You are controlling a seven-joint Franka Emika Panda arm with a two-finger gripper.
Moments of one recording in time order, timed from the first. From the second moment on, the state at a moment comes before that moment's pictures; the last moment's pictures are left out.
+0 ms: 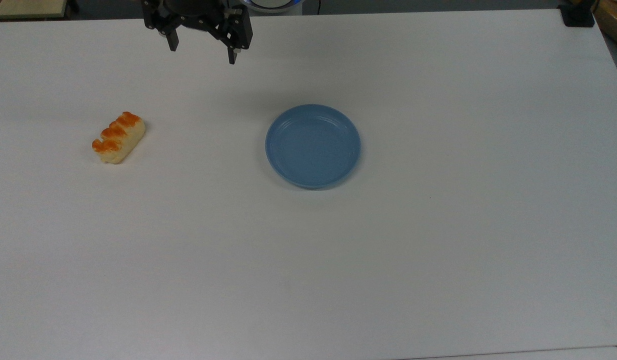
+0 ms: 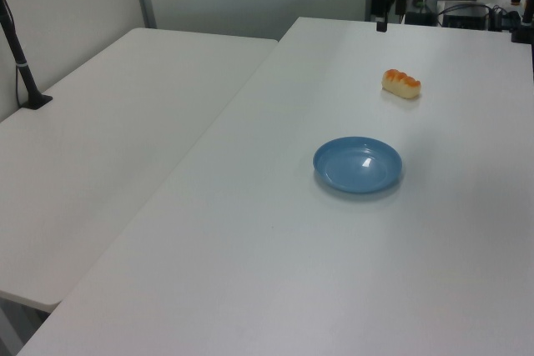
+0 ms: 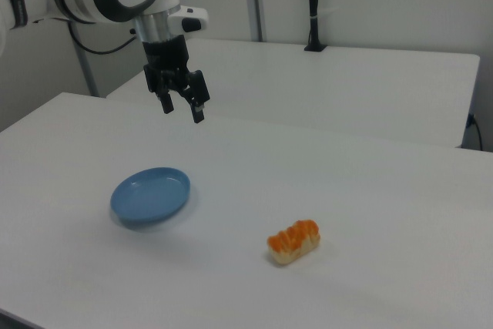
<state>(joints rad) 0.15 0.09 -0.22 -1.59 -0.05 1.68 0.12</state>
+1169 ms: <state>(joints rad) 0.04 0.31 -0.41 -1.71 0.00 2.05 0.10</state>
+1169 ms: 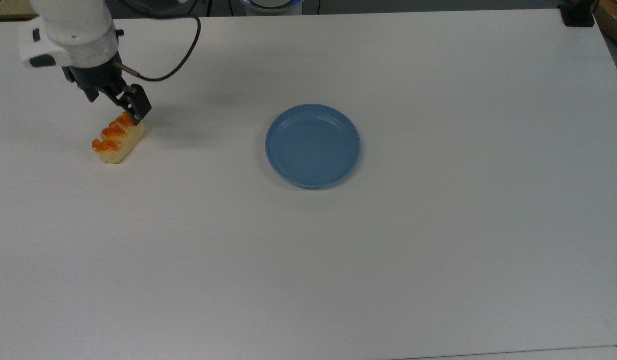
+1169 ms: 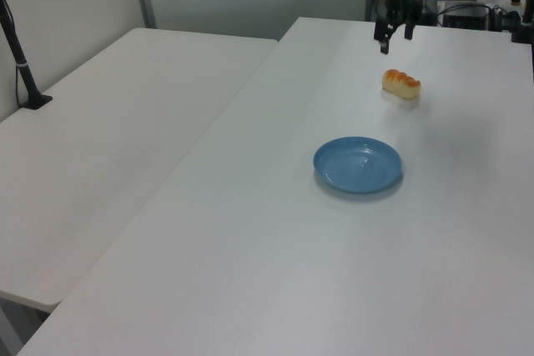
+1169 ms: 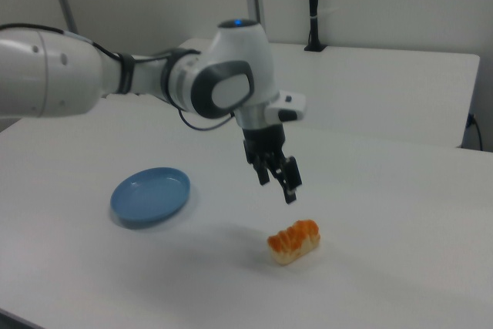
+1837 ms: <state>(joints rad) -0.01 0.46 -0.42 -1.79 0.00 2.22 0.10</state>
